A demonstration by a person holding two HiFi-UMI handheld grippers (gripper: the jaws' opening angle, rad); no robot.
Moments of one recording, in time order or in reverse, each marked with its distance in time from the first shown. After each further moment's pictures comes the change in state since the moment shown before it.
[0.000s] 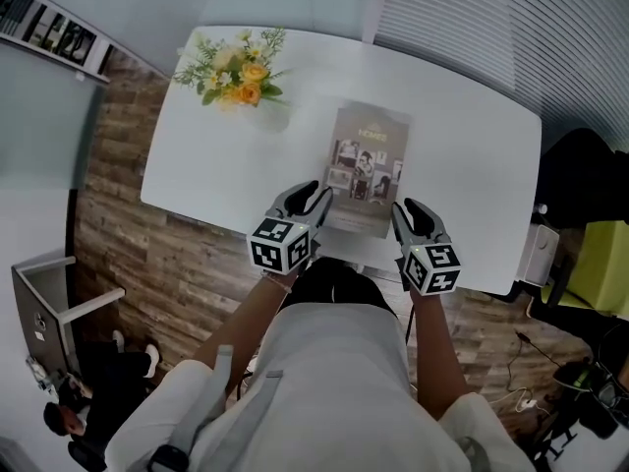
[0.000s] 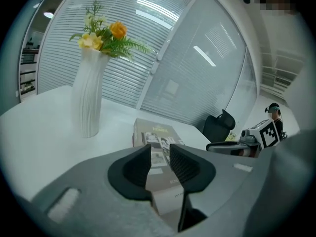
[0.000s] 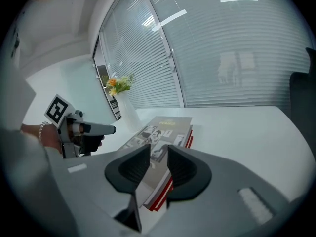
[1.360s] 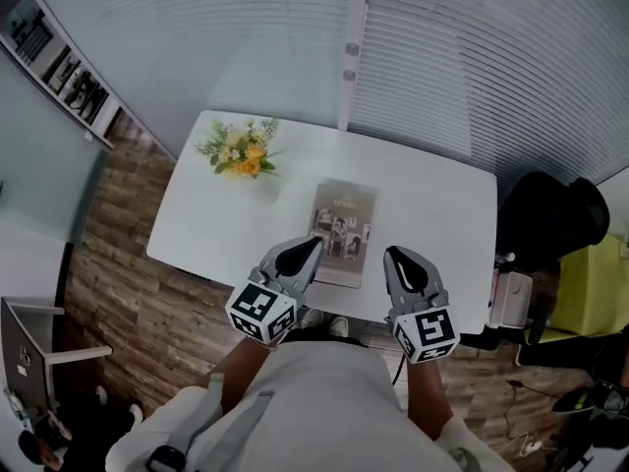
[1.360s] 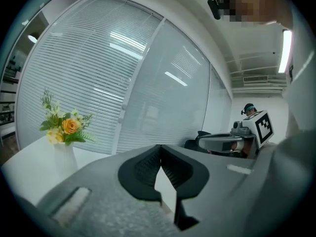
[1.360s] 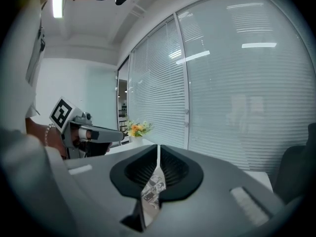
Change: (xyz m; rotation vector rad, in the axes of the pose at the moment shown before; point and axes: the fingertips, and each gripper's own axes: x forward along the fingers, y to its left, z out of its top) left arm -0.093 -0.129 0.137 0.232 -0.311 -0.175; right arm -0.133 0.074 0.162 -0.313 -0.316 0.002
